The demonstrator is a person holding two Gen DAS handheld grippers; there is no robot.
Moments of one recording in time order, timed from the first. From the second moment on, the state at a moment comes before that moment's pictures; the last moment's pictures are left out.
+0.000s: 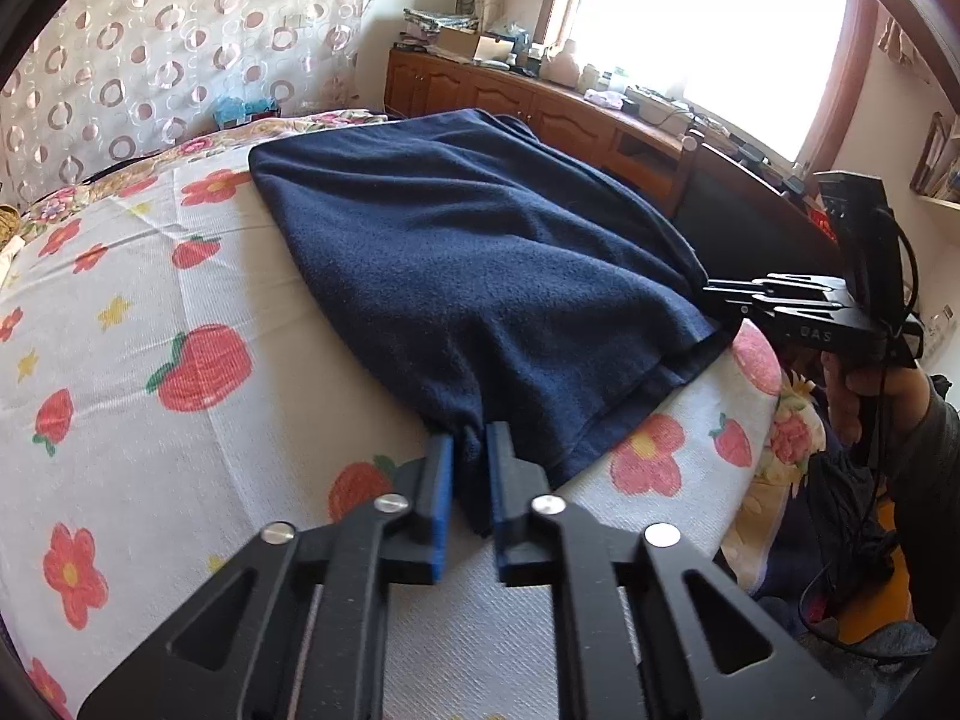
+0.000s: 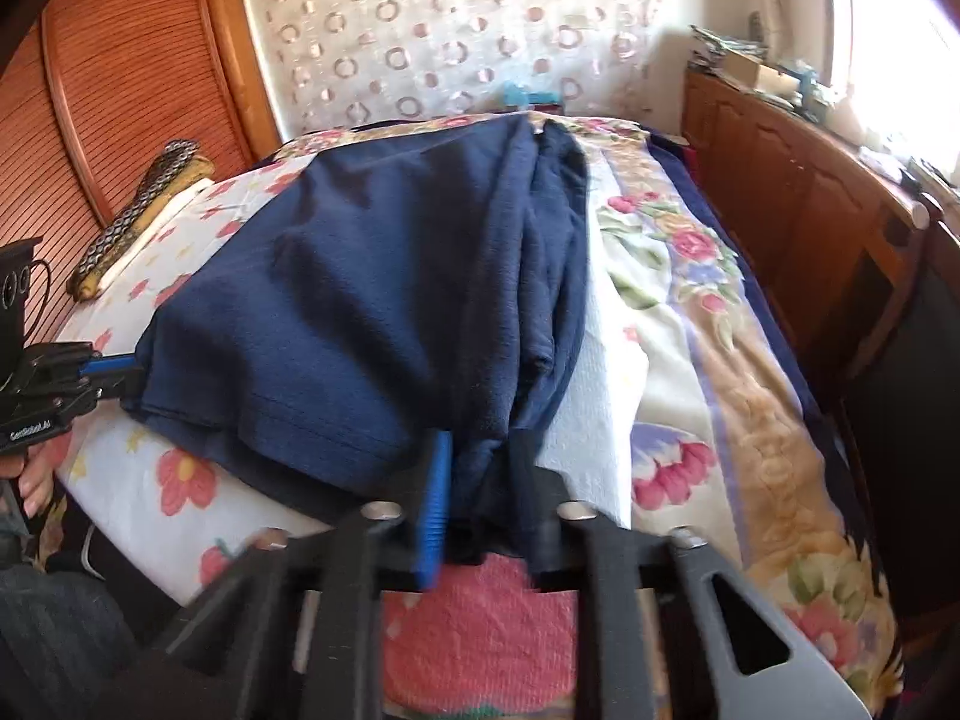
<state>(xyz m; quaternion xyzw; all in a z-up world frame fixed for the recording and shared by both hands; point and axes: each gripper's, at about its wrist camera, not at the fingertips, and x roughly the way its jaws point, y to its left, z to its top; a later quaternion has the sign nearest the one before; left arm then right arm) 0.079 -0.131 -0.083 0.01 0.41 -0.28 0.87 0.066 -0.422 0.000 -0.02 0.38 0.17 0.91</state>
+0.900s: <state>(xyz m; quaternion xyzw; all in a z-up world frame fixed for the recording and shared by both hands) 0.236 -0.091 0.014 0.00 0.32 -0.21 0.93 0.211 -0.408 0.110 0.00 0.24 0.18 0.95</state>
